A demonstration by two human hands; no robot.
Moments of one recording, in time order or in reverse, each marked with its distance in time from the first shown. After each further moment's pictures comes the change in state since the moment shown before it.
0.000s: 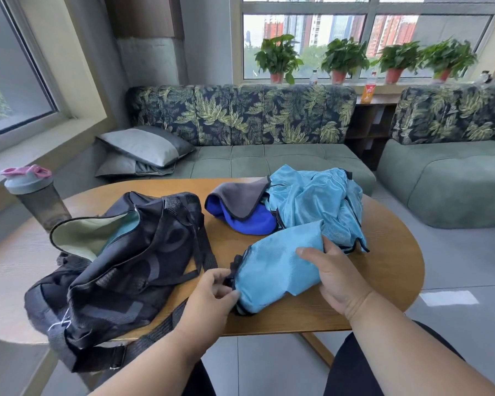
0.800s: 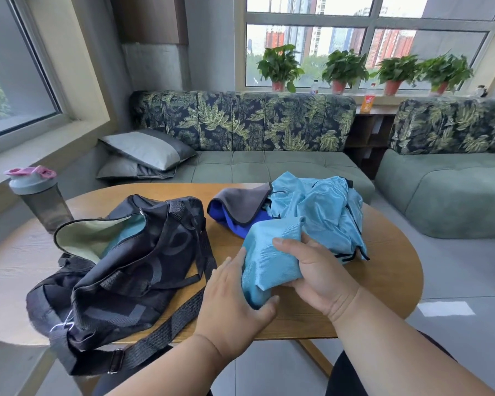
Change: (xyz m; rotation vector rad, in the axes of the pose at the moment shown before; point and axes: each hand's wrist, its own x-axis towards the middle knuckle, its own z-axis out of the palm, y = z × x) left_hand -0.009 0.029 0.018 0.420 0.087 0.538; right_hand -0.018 -0.034 0.057 0.150 -0.177 0.093
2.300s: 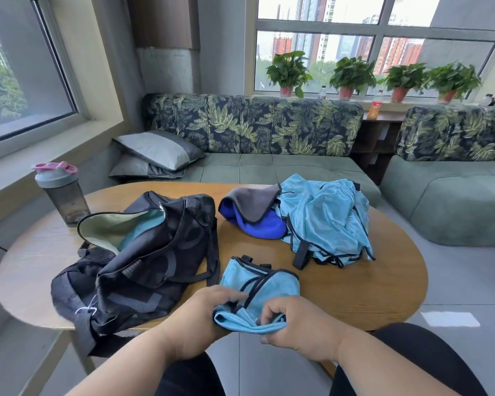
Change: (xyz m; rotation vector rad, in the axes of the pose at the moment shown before) left_hand -0.032 -0.048 -0.066 -0.129 -0.420 -0.040; right_hand -0.035 0.065 -0.012 -1.215 -0.330 0.023
